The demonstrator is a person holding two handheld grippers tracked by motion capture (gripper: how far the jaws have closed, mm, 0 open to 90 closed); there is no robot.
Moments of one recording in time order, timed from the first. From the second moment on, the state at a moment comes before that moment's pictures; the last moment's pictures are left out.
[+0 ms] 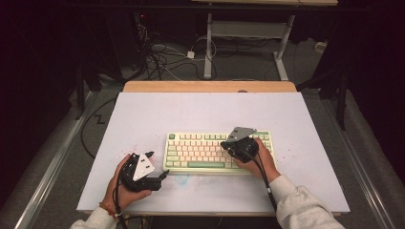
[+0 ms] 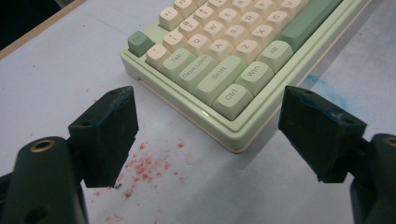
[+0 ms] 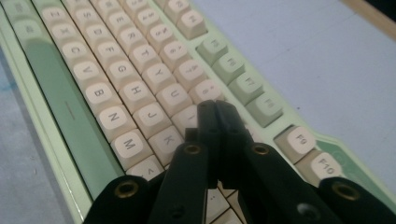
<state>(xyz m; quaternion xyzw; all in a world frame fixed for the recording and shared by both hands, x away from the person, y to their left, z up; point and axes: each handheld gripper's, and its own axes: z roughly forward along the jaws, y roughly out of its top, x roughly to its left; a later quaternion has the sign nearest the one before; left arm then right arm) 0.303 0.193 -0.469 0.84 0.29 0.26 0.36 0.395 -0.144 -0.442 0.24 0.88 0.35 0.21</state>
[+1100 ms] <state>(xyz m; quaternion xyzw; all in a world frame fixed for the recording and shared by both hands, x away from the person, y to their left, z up) 0.305 0.198 -0.465 0.85 0.29 0.25 0.37 0.325 -0.225 -0.414 0.26 0.79 0.47 0.30</state>
